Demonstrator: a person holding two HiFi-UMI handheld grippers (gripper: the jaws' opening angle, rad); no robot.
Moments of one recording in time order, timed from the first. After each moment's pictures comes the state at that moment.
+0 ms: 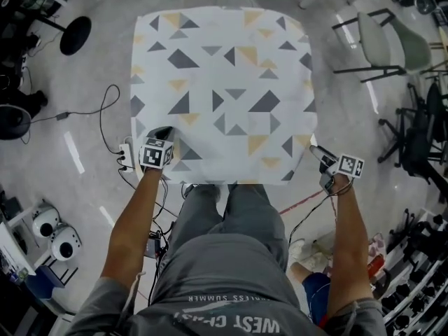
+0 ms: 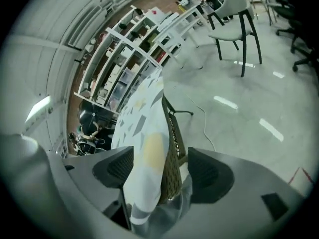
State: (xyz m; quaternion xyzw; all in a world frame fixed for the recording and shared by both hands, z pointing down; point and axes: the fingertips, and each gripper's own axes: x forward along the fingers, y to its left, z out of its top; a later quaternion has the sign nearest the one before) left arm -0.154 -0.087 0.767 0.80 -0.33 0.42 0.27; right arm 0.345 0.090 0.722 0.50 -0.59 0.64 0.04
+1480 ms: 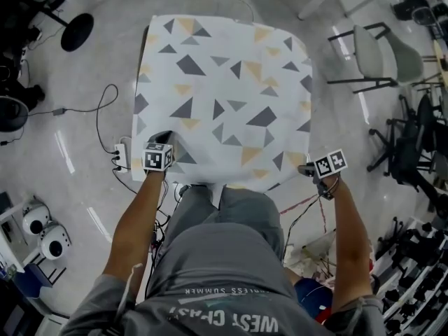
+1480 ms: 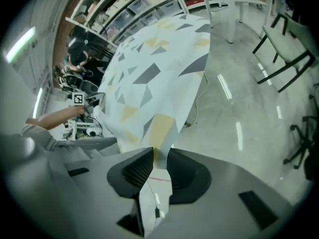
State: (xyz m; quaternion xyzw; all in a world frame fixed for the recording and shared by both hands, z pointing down) left arm -0.172 -0.088 0.767 0.79 -0.38 0.37 0.32; right arm 0.285 0.123 0.712 0.32 -0.60 0.62 0.39
